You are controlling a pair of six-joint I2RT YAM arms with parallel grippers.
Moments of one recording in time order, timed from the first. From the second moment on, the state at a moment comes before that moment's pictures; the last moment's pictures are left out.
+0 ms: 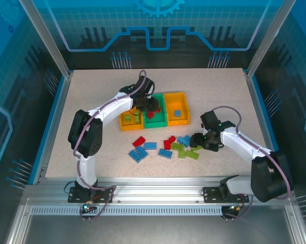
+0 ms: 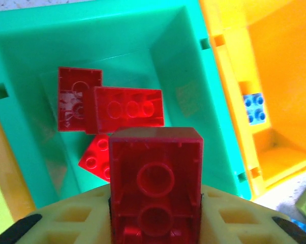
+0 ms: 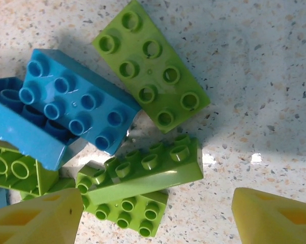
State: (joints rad) left arm -0.48 1.96 1.60 -0.66 0.12 -0.47; right arm 0.31 1.32 0.75 -0.79 -0.10 0.50
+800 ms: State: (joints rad) left arm -0.51 1.71 1.38 -0.60 0.12 -0.48; right arm 0.24 1.41 0.71 -0.69 -0.13 0.64
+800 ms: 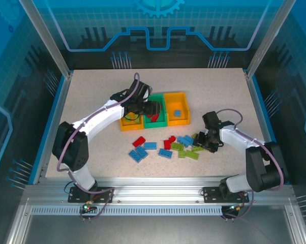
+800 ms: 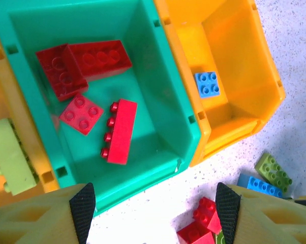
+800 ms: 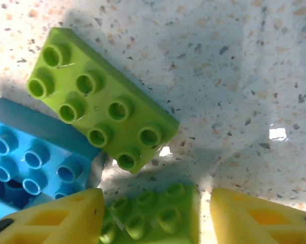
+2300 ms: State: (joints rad) left arm -0.51 1.54 1.11 -0.56 0.05 -0.48; right arm 0.21 1.28 0.65 -0.76 -0.24 0.80
